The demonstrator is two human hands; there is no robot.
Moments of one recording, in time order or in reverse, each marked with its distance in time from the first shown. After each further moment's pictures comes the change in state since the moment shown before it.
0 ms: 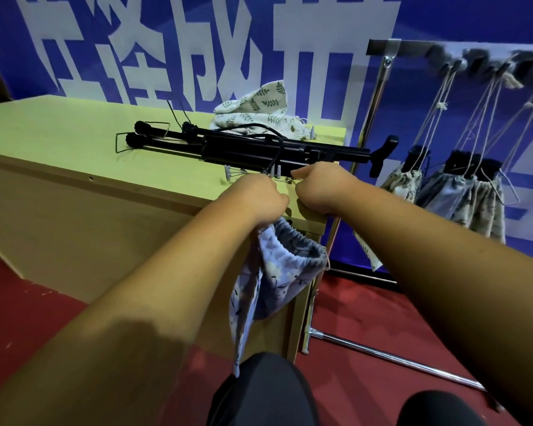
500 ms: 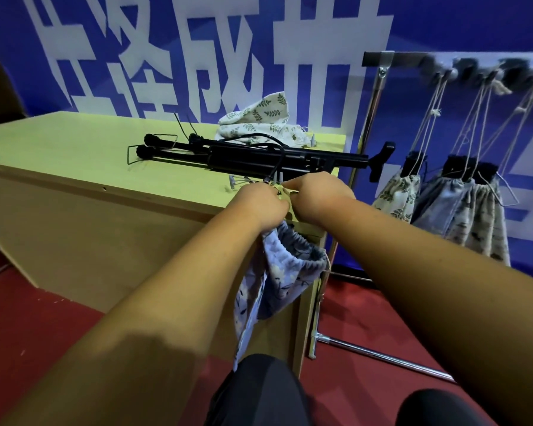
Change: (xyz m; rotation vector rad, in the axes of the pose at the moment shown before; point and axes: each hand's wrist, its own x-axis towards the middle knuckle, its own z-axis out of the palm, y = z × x) left_hand -0.015 0.006 -0.003 -0.017 0.026 -0.011; right_hand -0.004 -0.007 0.018 -0.121 0.119 -0.014
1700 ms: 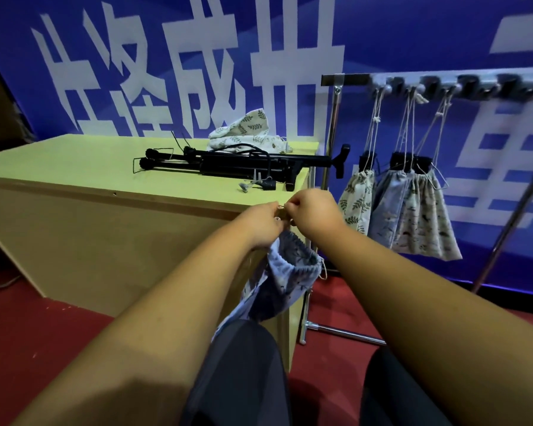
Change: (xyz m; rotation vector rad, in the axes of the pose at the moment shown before) left_hand -0.082 0.034 0.026 -0.249 -0.089 0.118; right_hand -0.105 0.034 0.000 0.308 0.193 0.029
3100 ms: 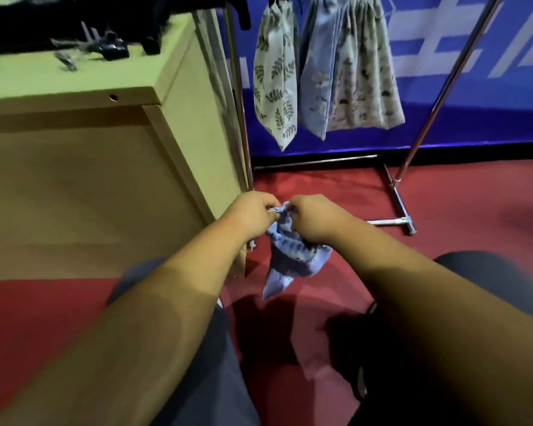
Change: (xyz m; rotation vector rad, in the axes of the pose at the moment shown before) left_hand 0.039 0.002 0.261 -0.015 -0.330 0.104; right_hand -0.137 0.217 0.077 -0.082 -0.483 0.317
